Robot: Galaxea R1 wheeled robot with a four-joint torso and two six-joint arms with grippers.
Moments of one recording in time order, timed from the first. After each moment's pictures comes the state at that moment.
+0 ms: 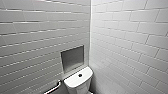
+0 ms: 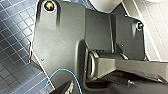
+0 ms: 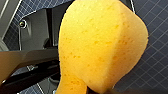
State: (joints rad) left arm 1.49 2.94 -2.55 0.02 -0.04 -0.13; right arm -1.56 2.97 -2.63 0.33 0.06 -0.16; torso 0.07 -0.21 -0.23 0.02
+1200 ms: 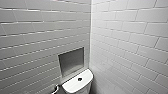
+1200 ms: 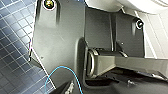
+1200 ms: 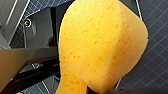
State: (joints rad) left arm 1.49 2.94 -2.54 0.02 -0.03 -0.13; right arm -1.56 2.93 -2.54 0.33 0.06 -0.16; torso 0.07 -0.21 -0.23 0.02
